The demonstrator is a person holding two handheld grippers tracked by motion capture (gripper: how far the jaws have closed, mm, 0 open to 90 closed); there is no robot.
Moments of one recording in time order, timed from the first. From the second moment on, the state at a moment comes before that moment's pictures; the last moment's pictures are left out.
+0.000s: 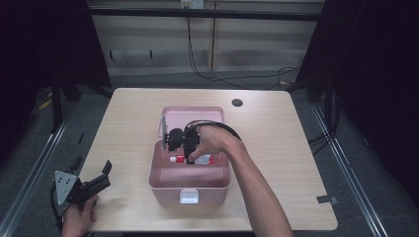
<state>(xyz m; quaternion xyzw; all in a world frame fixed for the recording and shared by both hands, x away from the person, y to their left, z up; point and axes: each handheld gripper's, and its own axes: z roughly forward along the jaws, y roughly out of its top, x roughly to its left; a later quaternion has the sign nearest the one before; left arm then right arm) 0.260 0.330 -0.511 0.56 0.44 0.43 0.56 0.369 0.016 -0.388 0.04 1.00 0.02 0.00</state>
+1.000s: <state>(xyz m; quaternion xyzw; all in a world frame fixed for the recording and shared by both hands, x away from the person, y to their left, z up) 0.260 0.330 -0.511 0.56 0.43 0.43 0.56 0.371 0.021 -0.434 0.04 1.00 0.02 -0.01</state>
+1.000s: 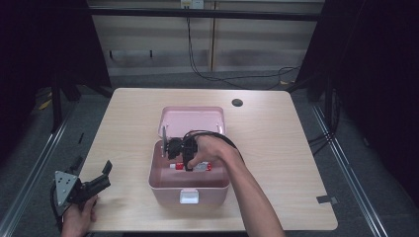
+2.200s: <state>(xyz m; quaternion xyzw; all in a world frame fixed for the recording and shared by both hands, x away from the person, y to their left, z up) 0.260 0.330 -0.511 0.56 0.43 0.43 0.56 0.360 0.027 -0.455 0.05 1.00 0.01 0.04</state>
